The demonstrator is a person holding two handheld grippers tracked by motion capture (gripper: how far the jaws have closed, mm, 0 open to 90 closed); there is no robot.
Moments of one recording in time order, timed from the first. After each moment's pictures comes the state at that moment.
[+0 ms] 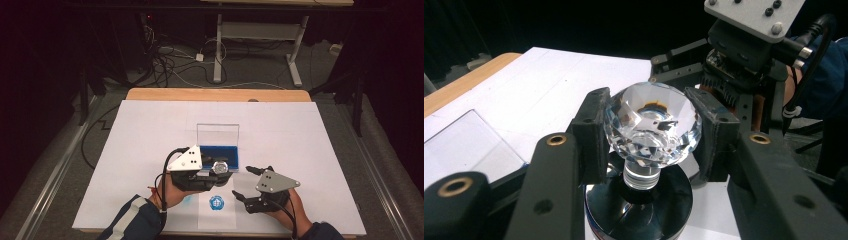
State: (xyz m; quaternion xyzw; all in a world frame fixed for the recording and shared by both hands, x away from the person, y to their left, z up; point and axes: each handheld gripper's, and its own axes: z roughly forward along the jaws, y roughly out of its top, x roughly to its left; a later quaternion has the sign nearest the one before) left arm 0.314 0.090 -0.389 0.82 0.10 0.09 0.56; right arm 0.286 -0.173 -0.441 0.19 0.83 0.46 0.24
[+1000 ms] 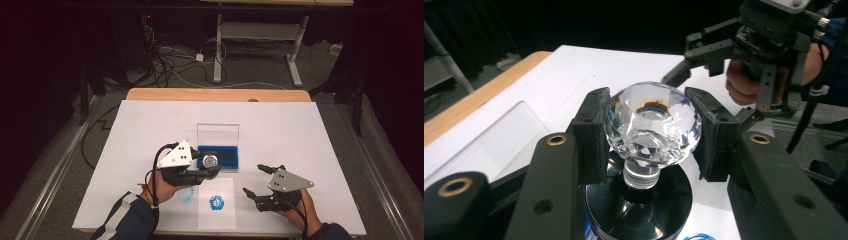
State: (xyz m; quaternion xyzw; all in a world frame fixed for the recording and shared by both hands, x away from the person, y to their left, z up) left arm 0.320 0.113 -0.382 0.82 0.11 0.13 0.55; right arm 0.285 -0.197 -0.437 0.21 0.83 0.46 0.25
